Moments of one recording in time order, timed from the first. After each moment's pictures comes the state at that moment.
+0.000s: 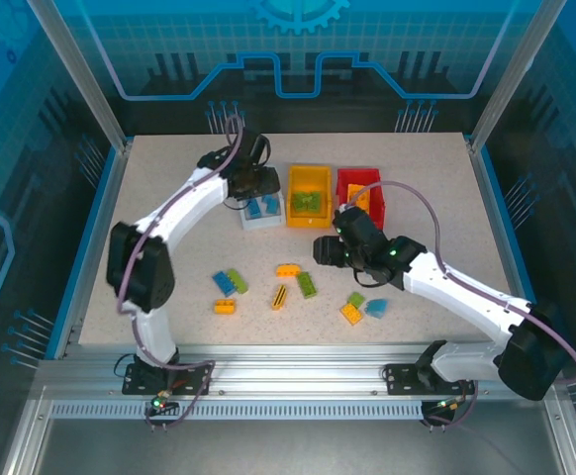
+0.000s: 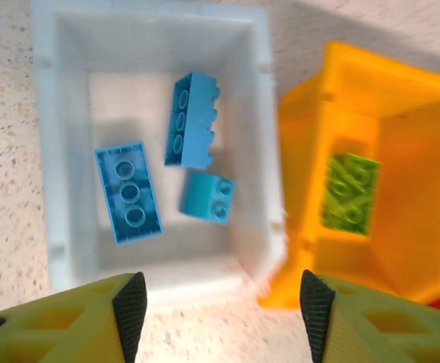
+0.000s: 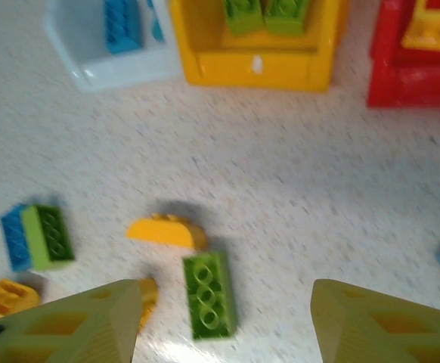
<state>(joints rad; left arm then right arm) -0.41 1.82 1.64 -0.77 -0.05 -0.63 0.75 1.25 0.95 -0.59 0.15 0.65</state>
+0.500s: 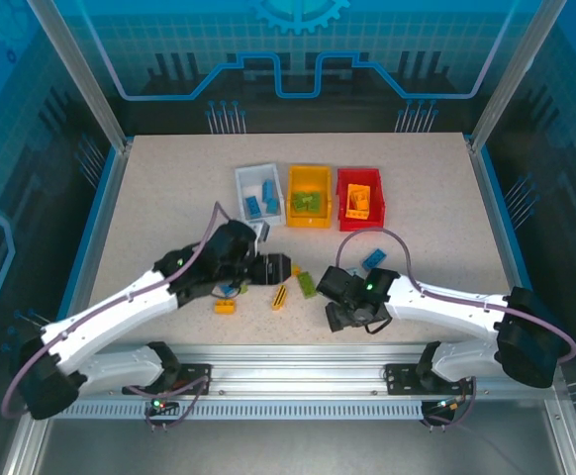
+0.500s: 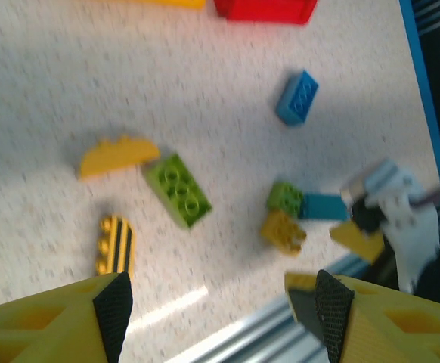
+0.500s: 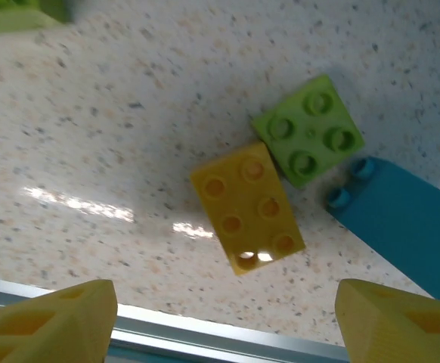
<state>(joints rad) -0.81 1.07 0.88 -0.58 0.09 -0.79 1.01 1.29 0.78 -0.93 0.18 0.79</state>
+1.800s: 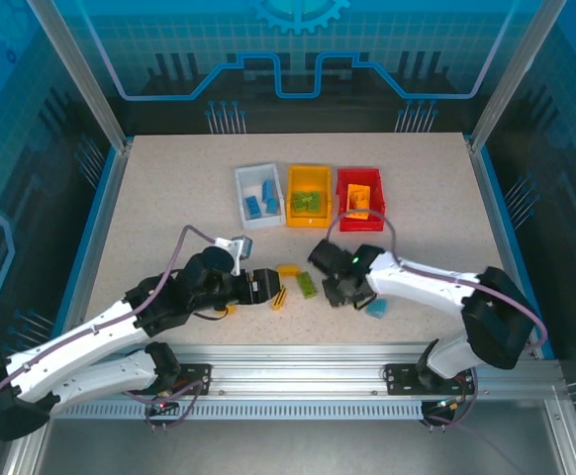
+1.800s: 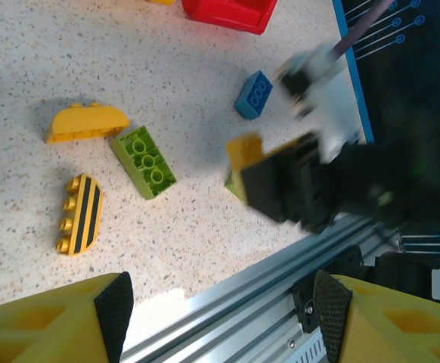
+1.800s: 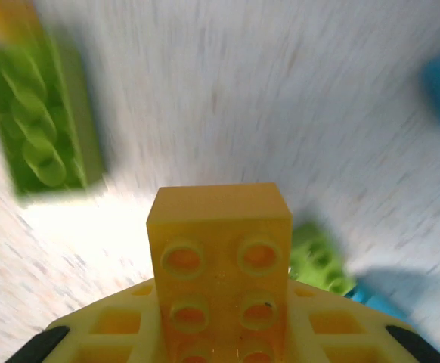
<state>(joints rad) -0.90 0.88 0.78 -0.54 0.01 -0.93 0.79 1.44 1.00 -0.87 0.17 0.60</state>
